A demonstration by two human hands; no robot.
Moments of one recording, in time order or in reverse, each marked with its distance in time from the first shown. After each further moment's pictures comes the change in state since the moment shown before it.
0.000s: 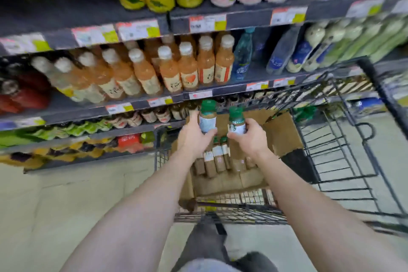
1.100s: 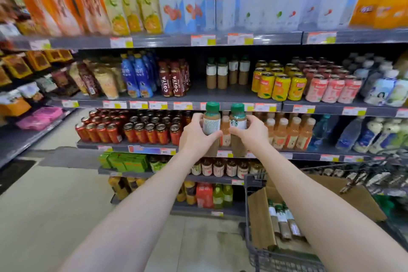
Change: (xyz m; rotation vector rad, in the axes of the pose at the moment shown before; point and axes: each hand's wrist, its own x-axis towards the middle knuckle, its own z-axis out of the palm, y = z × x) left_hand -0.216 -0.118 -0.379 -0.163 0.529 0.241; right_hand -0.290 -0.293 0.126 0.132 0.088 -0.604
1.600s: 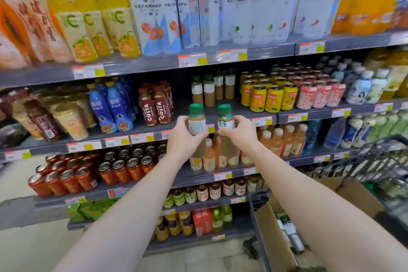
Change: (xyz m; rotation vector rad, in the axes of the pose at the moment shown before) left_hand 0.158 -0.048 -0.033 -0.105 -0.101 0.100; right_hand 0.099 -0.051 0.072 0.024 0.116 0.054
